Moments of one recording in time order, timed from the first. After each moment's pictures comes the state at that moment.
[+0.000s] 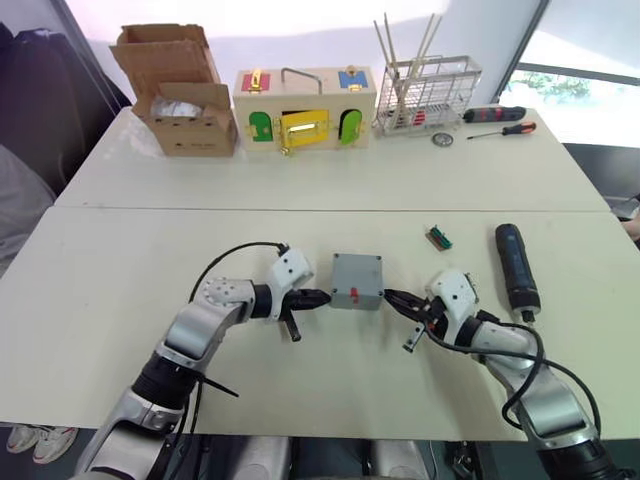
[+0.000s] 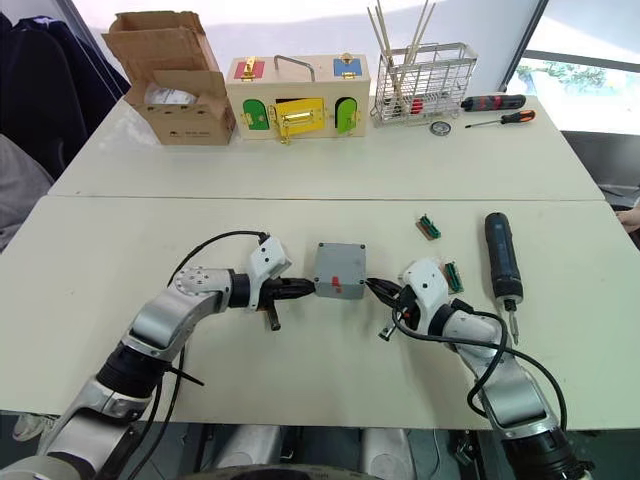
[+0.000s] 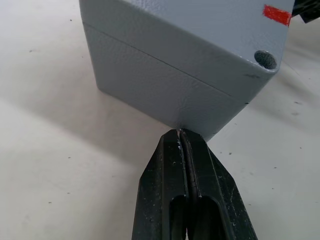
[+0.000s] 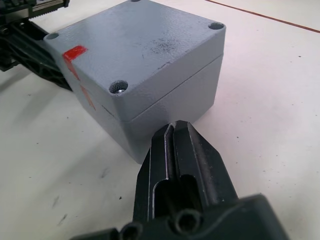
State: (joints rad) left arm -0.40 0.39 -0.30 -0.08 -0.22 0.61 -0.88; right arm 0.02 -0.57 0.10 -0.31 0.08 0.18 0.65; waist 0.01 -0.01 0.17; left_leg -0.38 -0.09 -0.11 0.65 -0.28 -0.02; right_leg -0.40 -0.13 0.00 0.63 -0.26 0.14
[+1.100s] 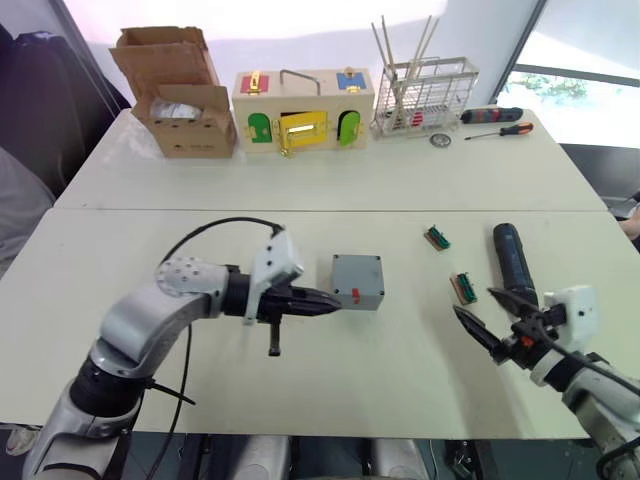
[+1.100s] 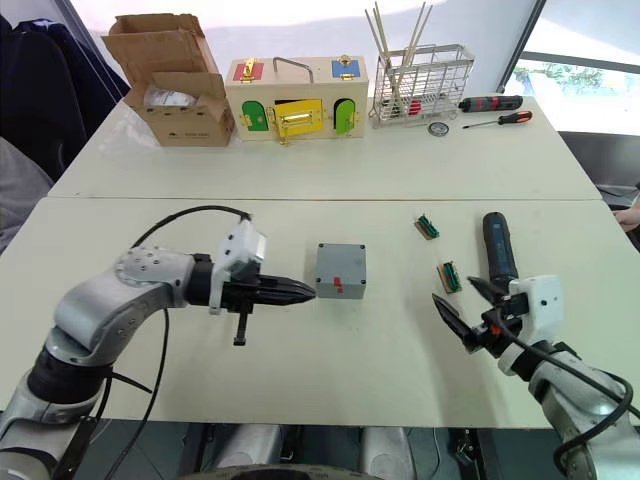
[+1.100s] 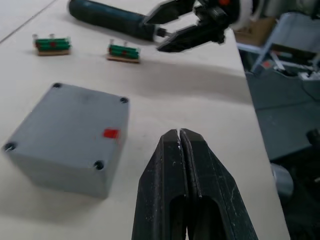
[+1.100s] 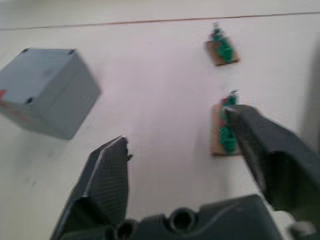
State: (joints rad) left arm -0.45 0.61 -0.23 -0.49 -0.53 0.79 -1.02; right arm 0.33 -0.56 -0.42 -0.62 0.44 0.54 0.52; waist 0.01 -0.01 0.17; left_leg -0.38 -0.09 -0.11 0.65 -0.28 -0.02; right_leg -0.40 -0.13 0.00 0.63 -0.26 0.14
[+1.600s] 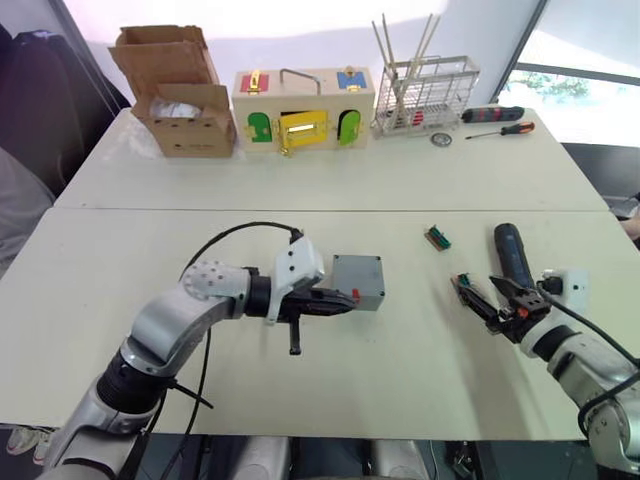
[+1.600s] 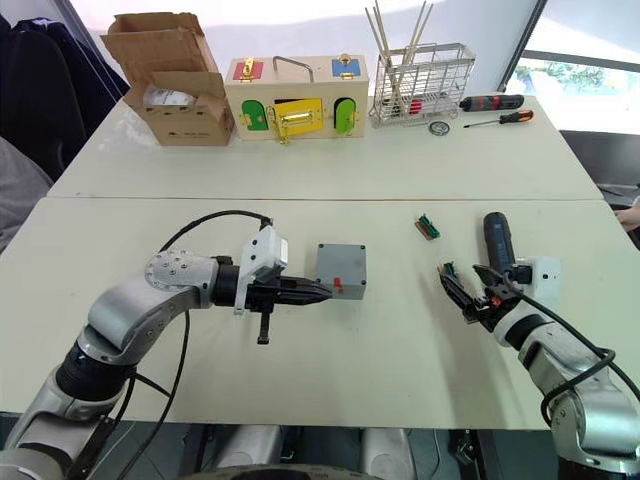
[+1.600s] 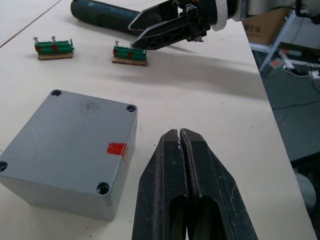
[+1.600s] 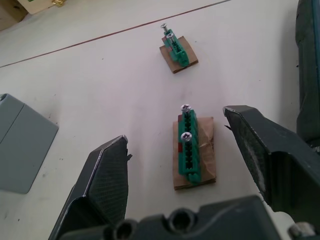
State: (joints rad) left arm -0.44 0.54 -0.29 -0.44 -0.48 0.73 -0.95; right arm 0.13 -0.53 -0.39 -0.40 0.49 0.63 0.47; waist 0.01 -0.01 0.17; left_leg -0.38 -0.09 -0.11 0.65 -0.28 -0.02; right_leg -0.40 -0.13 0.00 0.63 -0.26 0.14
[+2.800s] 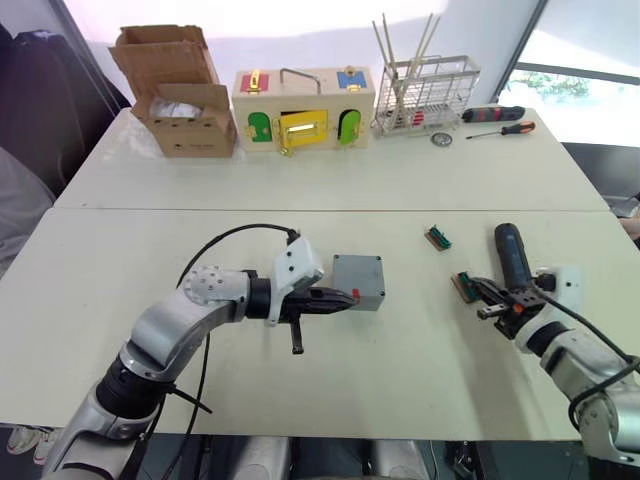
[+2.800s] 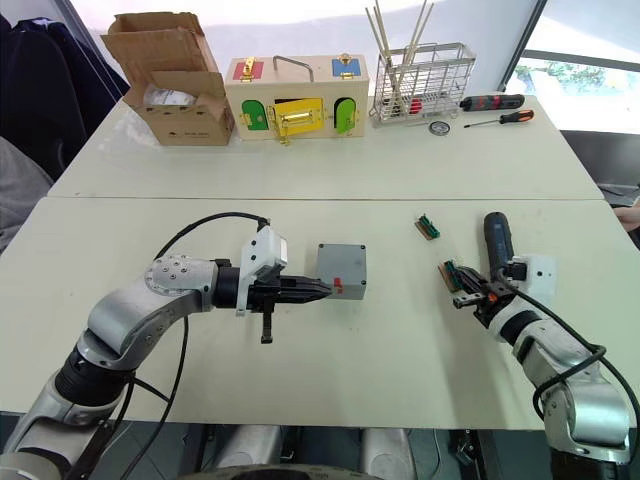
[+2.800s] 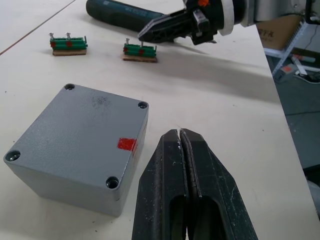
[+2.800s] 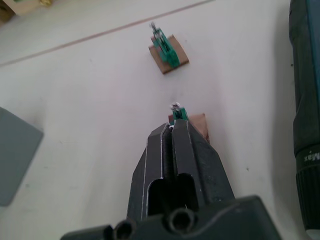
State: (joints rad) left arm -0.42 0.55 -0.29 -0.45 -0.49 0.73 -0.89; right arm 0.11 -0.51 -0.41 -0.40 0.51 0.64 0.43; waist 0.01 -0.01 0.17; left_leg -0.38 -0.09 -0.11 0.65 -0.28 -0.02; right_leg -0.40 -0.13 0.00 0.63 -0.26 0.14
